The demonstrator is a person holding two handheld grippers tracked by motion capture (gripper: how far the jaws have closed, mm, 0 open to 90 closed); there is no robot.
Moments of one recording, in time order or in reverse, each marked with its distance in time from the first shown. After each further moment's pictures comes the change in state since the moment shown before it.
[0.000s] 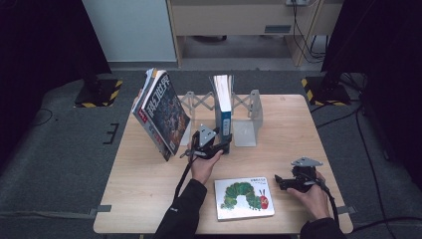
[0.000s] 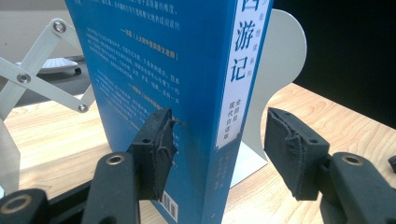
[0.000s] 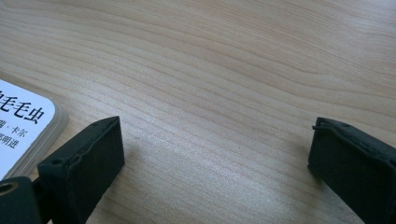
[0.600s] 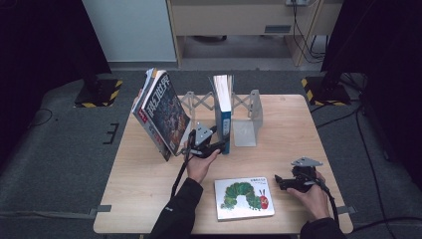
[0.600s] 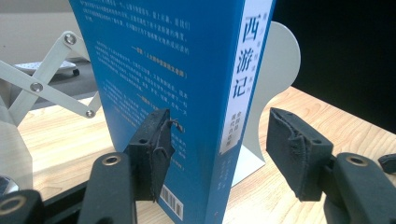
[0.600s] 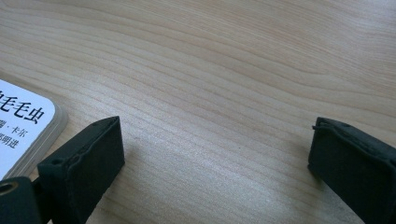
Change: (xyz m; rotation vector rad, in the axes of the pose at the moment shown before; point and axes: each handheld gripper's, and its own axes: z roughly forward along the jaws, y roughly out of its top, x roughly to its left) left arm 0.005 0.011 -0.012 0.003 -0.015 -0.001; right arm 0.000 0.000 0.000 -0.001 0.000 0.002
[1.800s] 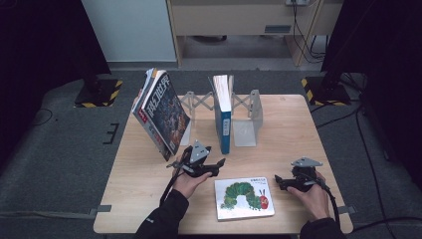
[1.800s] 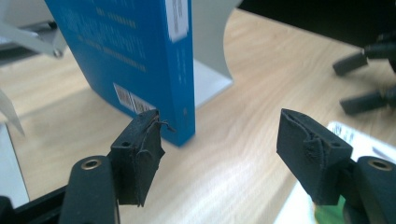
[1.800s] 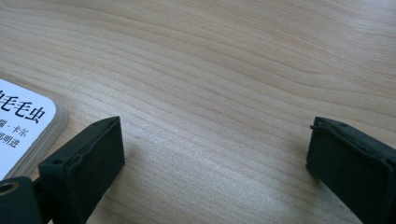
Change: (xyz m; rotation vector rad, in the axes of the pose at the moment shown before) left arm -0.010 -0.034 -0.047 0.214 -0.110 0.109; right arm 0.001 0.000 -0.001 -0.002 -0.002 0.002
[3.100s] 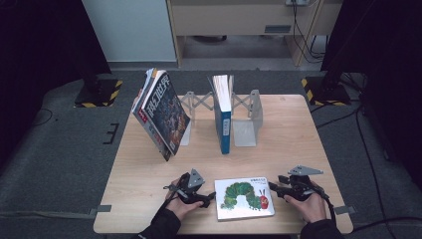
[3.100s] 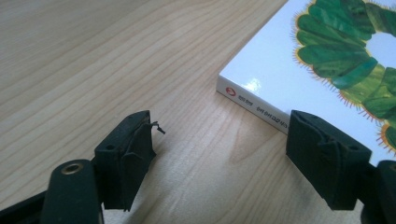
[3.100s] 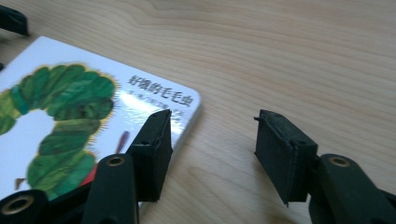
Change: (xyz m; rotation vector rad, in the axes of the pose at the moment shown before) left arm -0.018 -0.074 -0.013 0.264 -0.049 0.026; right arm 0.038 -0.003 -0.028 -0.023 0.225 0.064
